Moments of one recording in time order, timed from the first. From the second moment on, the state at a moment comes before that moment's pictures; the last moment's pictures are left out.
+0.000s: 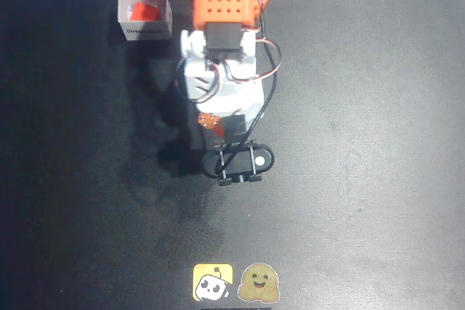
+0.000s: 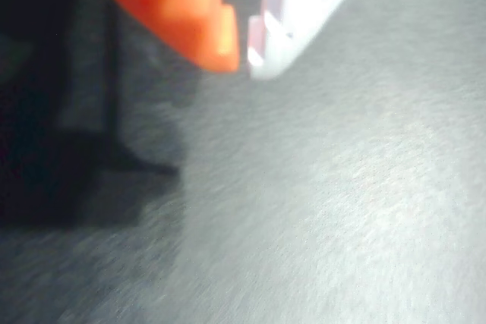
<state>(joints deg) 0.3 106.2 110.5 69.3 85.0</state>
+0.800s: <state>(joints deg) 4.8 147.7 149.0 73.5 84.7</state>
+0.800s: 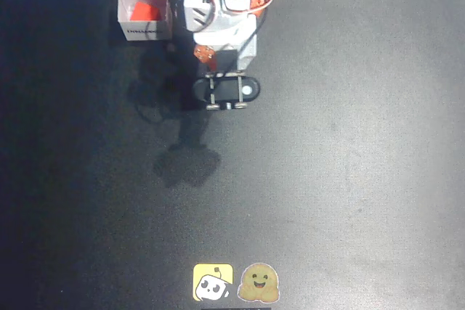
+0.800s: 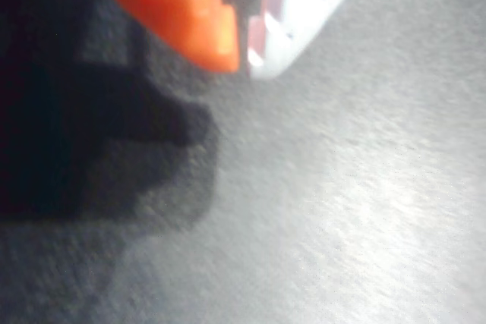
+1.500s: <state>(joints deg) 5.5 175.8 169.3 72.9 84.1</state>
